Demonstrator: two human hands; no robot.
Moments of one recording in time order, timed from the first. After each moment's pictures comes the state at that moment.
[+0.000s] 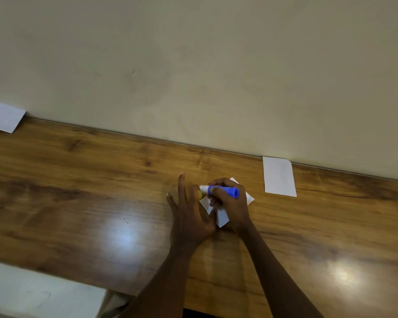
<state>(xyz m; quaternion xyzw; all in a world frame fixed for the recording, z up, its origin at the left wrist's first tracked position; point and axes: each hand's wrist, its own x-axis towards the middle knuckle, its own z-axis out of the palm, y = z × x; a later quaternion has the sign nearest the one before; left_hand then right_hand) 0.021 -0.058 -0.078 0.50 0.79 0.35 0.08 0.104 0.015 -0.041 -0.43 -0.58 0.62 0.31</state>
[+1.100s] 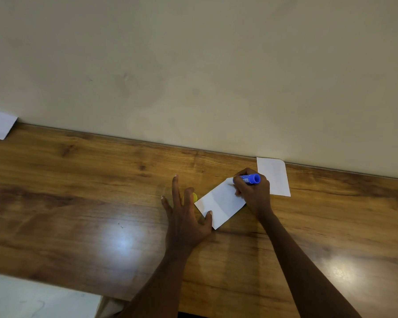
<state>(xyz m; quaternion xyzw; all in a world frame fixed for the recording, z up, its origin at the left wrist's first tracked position) 0.021 -0.057 -0.076 0.51 0.80 0.31 0.06 0.138 0.062 -0.043 -0.53 -0.64 0.46 0.32</state>
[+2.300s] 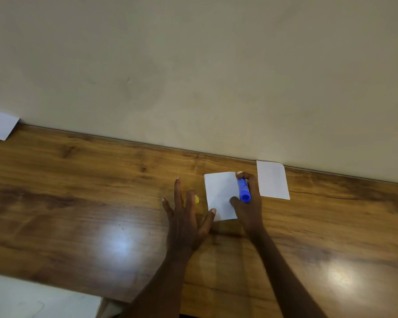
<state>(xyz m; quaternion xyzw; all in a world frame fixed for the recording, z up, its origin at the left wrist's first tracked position) 0.023 -0.059 -0.072 0.50 0.80 0.33 0.07 0.129 0.024 -0.035 -0.55 -0.61 0.46 0.33</state>
